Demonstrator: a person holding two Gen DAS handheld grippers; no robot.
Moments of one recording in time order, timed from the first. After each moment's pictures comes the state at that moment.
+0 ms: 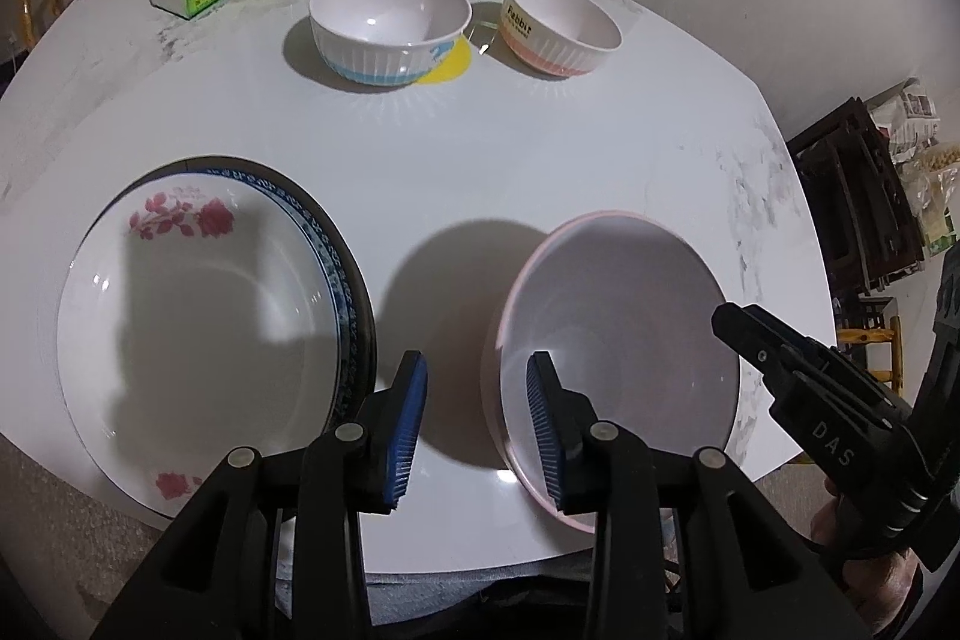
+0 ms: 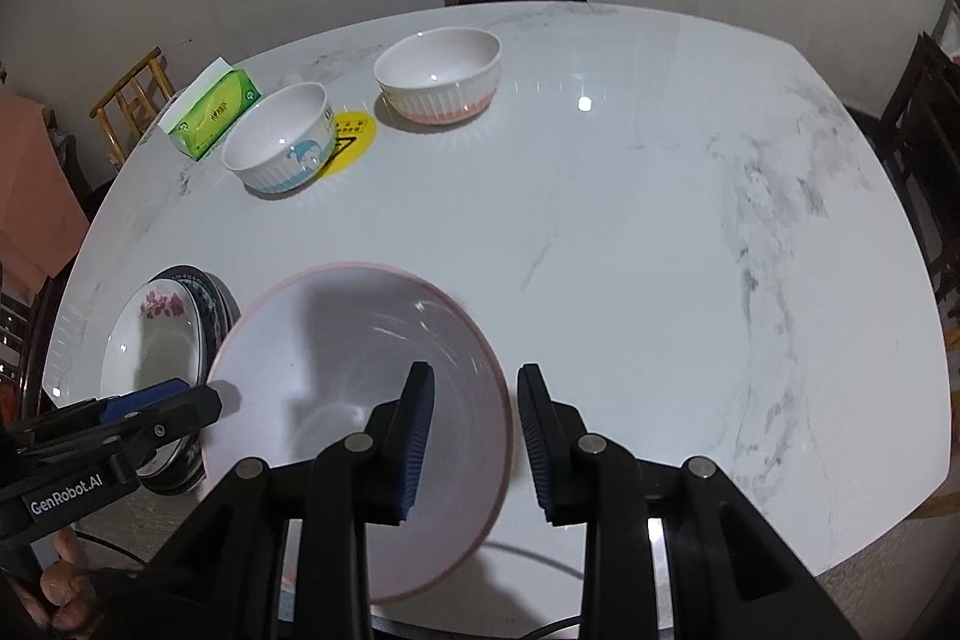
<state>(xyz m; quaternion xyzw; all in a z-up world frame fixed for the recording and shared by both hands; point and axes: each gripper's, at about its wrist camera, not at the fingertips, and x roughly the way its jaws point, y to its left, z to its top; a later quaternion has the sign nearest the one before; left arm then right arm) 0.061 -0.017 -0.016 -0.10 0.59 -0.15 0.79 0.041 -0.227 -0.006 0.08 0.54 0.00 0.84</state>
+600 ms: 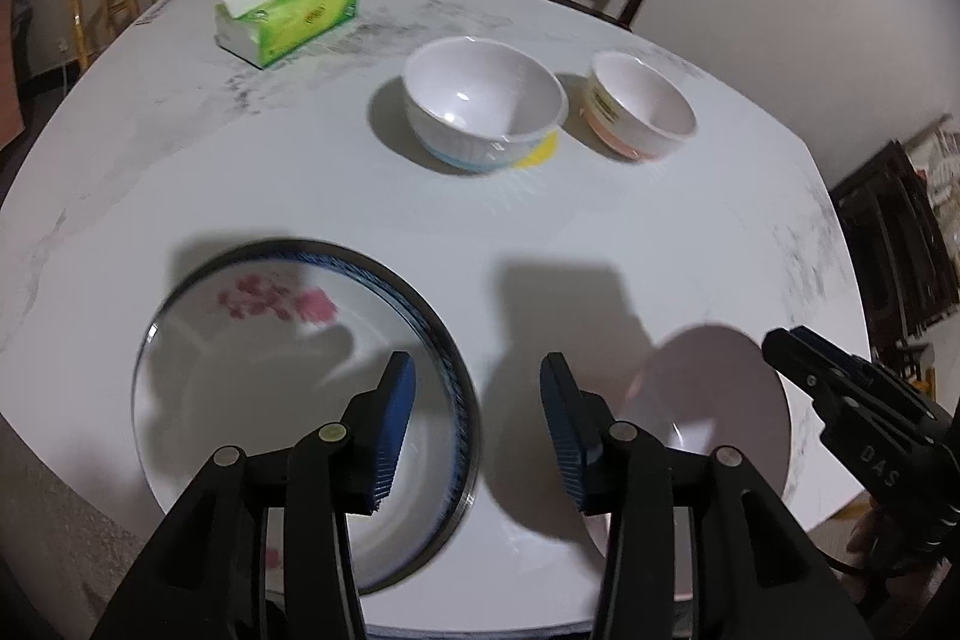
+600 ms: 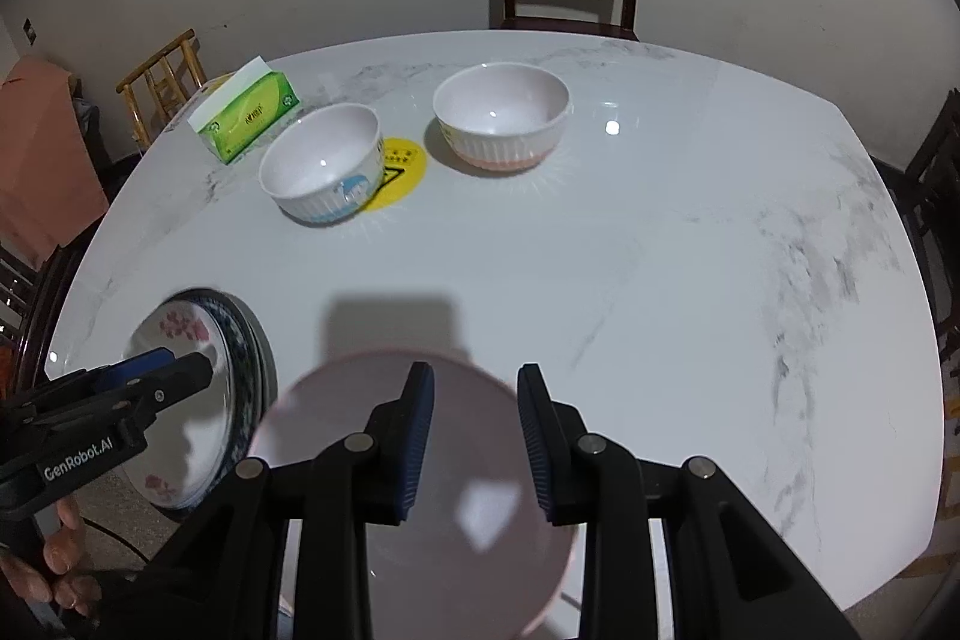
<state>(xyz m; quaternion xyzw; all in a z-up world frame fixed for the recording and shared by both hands) 0.095 0.021 -0.005 -0.09 0.55 -0.08 0.83 0.083 -0.198 0.009 0.05 0.52 0.03 0.85</state>
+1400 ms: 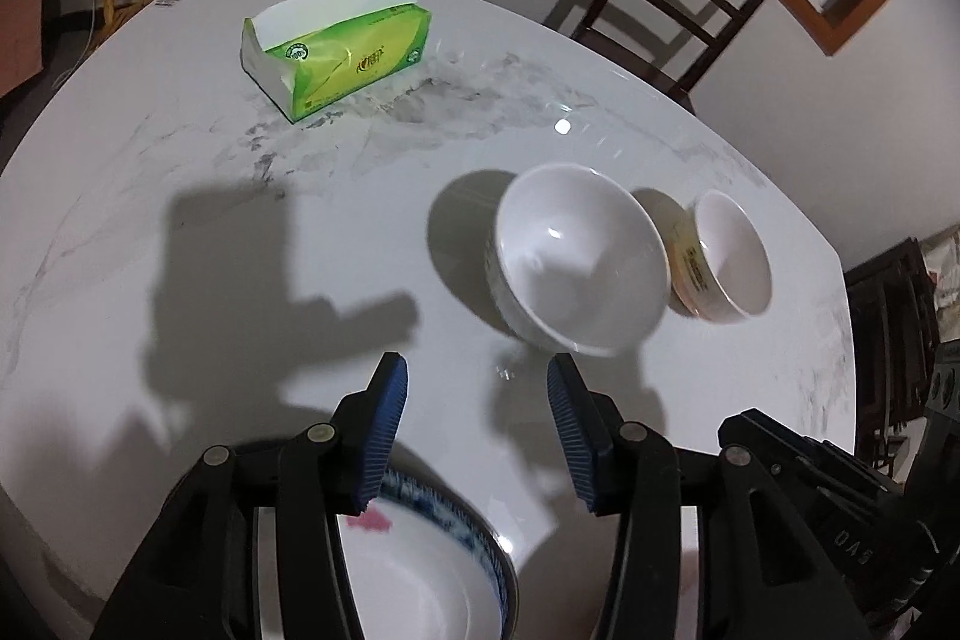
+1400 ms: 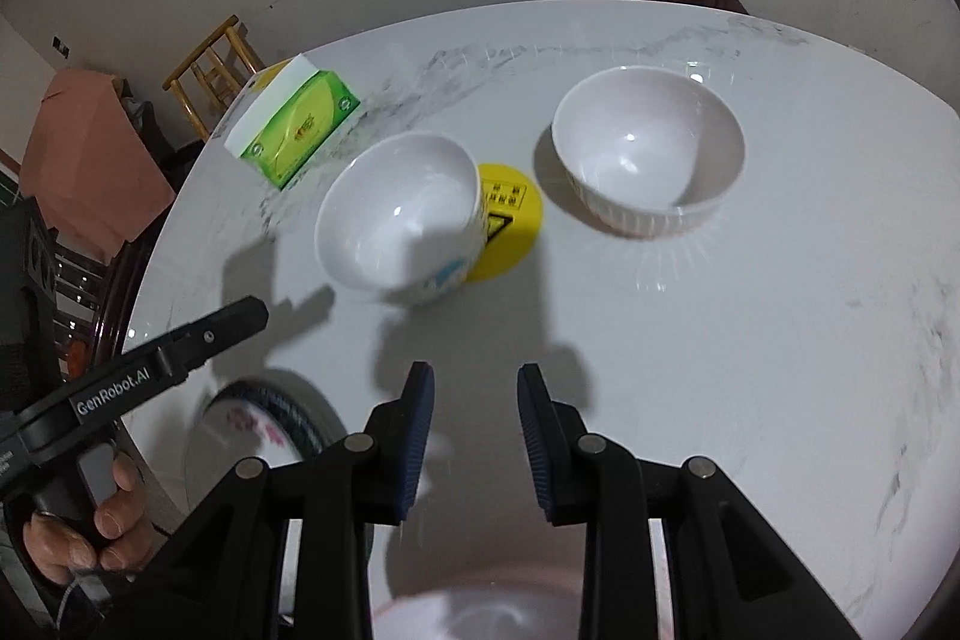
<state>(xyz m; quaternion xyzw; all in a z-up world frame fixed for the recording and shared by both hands) 0.209 0.071 -0.015 -0.17 0.55 -0.04 0.82 0.198 -0.163 -0.012 0.11 0.57 0.13 0.80</state>
